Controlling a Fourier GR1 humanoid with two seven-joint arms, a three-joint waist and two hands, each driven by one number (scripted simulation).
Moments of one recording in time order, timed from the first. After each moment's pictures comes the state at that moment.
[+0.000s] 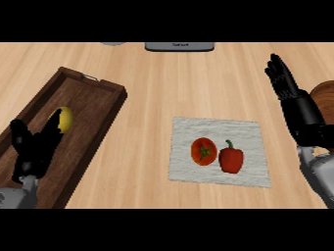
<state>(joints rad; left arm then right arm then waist) -0.10 0.44 -0.17 -1.33 0.36 0.22 0.20 -0.34 -0.50 0.30 -1.47 -0.28 -0.24 -0.17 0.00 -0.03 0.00</state>
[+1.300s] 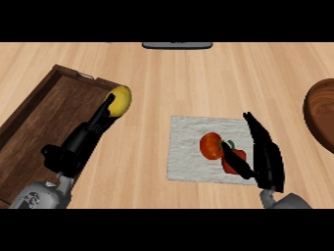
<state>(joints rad) -0.17 0.35 -0.36 -1.55 0.24 0.07 0.01 -0.14 -0.37 0.55 -1.37 0.50 -0.71 0.33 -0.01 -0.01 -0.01</state>
